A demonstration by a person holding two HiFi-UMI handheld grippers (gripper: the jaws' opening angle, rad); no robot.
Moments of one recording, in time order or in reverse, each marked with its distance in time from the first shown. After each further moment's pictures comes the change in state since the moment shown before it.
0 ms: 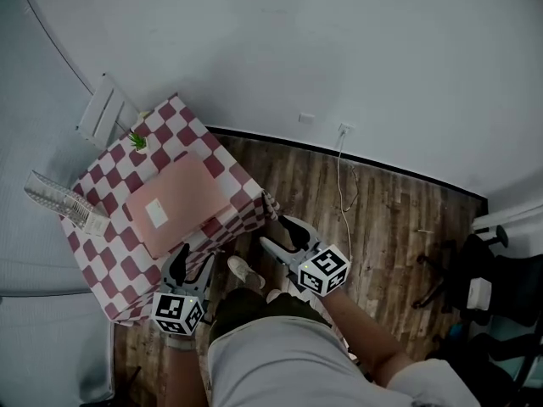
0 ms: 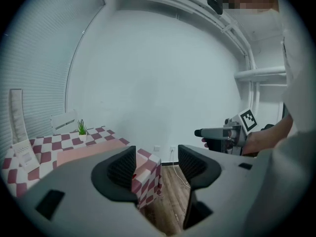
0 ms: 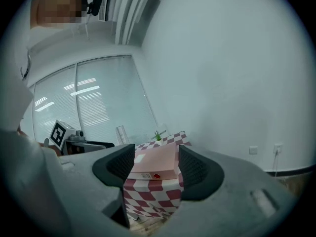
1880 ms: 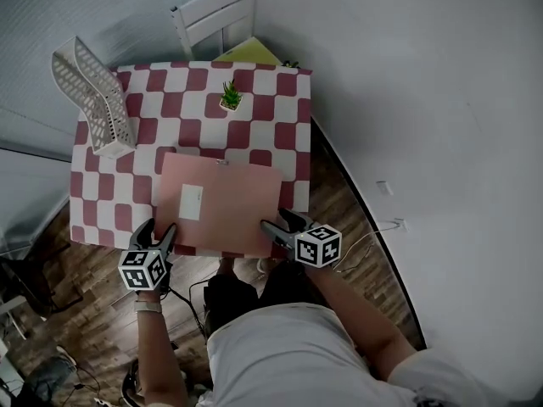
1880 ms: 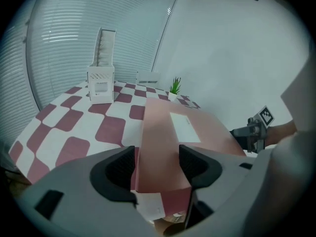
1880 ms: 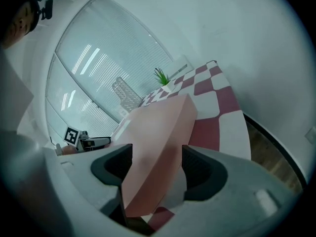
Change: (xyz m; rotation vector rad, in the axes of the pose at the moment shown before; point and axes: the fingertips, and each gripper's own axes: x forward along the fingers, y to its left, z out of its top) left arm -0.003 0.247 -0.147 -0.621 0.204 0.669; right arm 0.284 -0.079 -0.097 0.112 0.784 0.411
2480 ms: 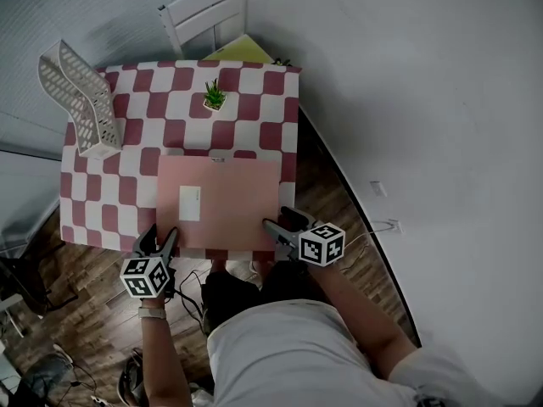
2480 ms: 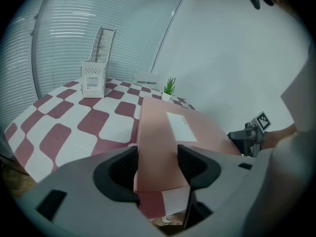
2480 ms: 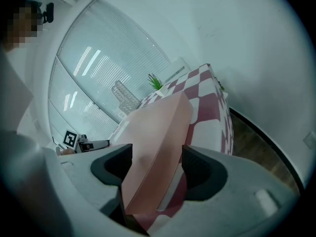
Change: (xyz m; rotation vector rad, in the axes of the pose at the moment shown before) left arm 0.014 -0.050 -0.009 -0.078 -0.038 -0.004; right arm -0.030 -0.040 0.010 -0.003 0.003 0.023
